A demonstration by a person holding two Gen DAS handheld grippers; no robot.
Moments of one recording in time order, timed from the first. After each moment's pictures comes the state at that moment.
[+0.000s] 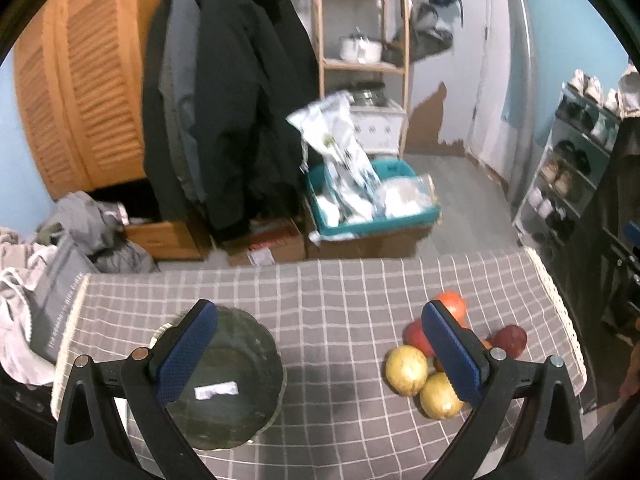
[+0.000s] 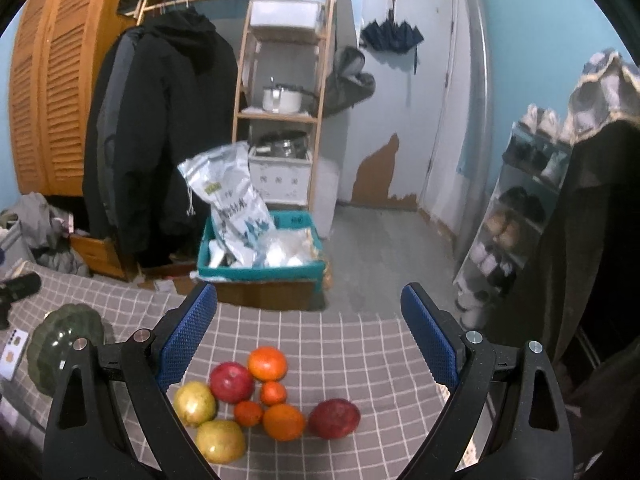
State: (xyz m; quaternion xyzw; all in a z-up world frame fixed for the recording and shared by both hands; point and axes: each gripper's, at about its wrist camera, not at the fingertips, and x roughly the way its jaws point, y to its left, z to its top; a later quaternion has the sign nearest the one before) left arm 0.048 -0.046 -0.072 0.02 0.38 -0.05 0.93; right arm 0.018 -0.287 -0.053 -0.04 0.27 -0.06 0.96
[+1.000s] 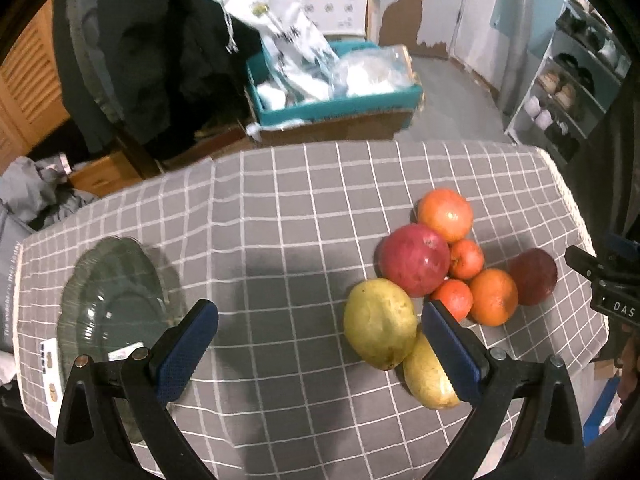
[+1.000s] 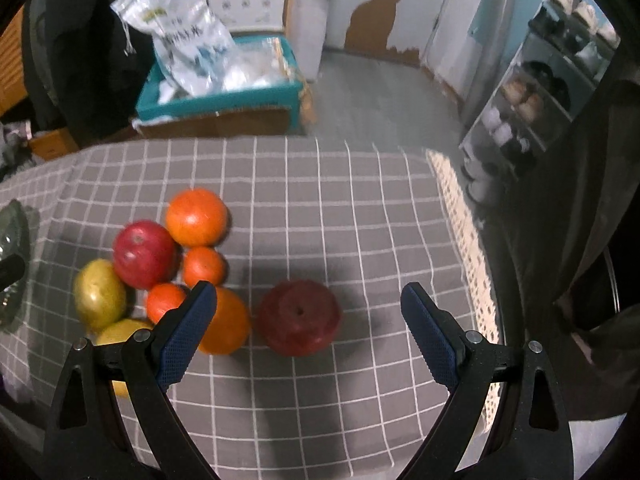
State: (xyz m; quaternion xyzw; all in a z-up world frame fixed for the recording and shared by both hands) left arm 0.108 -0.125 -0.217 0.05 0.53 -0.09 0.84; right arm 0.078 -0.355 -0.218 -0.02 0.52 -0.09 0.85
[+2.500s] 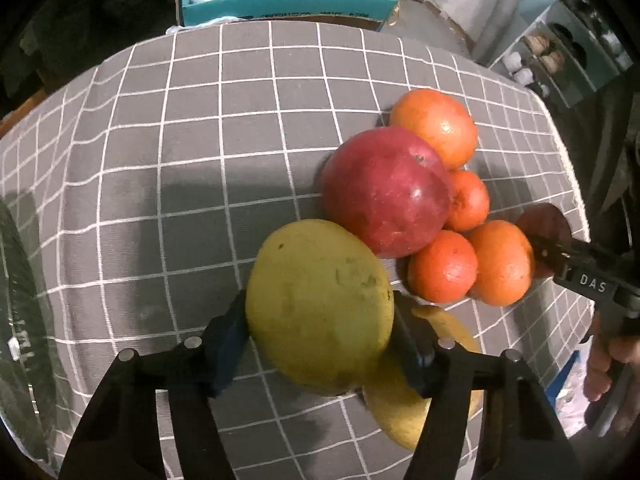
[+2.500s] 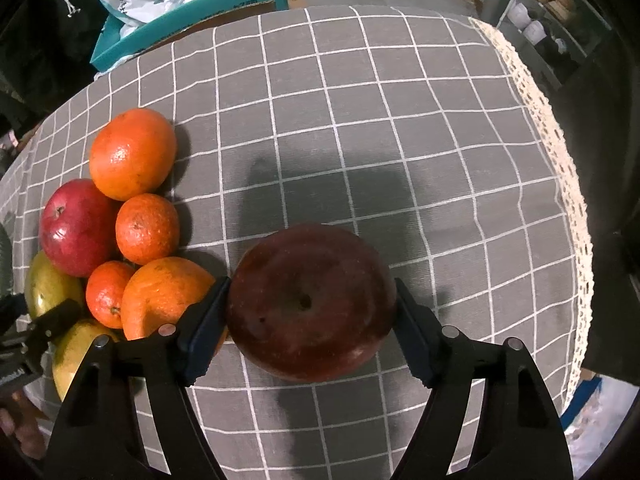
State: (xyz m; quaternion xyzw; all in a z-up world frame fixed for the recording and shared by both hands) left arm 0.129 -0.162 -0.321 0.01 0.63 -0.16 0.76; right arm 0.105 -0.378 -0.311 0.07 0.62 -0.08 0.78
